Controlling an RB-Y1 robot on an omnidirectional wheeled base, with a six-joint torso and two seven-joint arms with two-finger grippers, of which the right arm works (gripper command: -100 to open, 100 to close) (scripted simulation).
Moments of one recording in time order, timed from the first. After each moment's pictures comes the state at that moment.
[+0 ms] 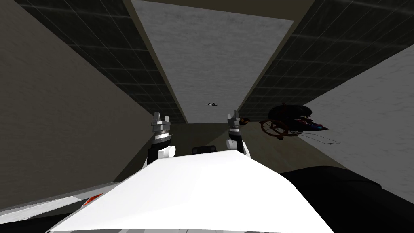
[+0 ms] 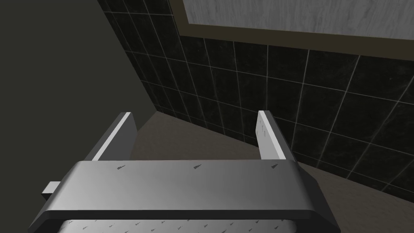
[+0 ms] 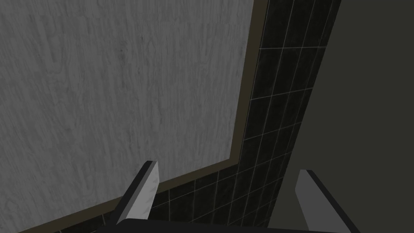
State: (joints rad) arm 0.47 -0.03 -0.01 -2.11 0.03 -0.52 -0.10
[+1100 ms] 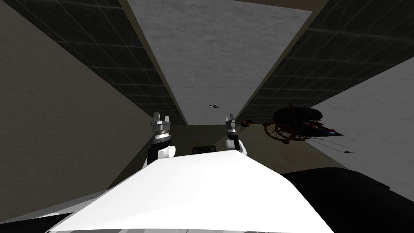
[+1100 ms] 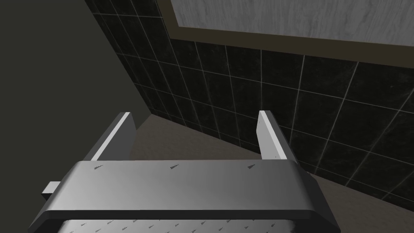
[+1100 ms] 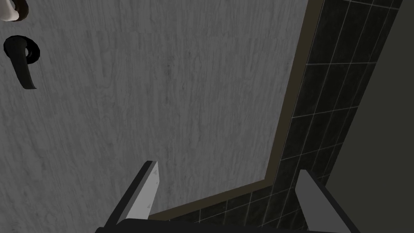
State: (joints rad) arm 0.40 -0.08 -0.04 -1.87 0.05 -0.57 -0.13
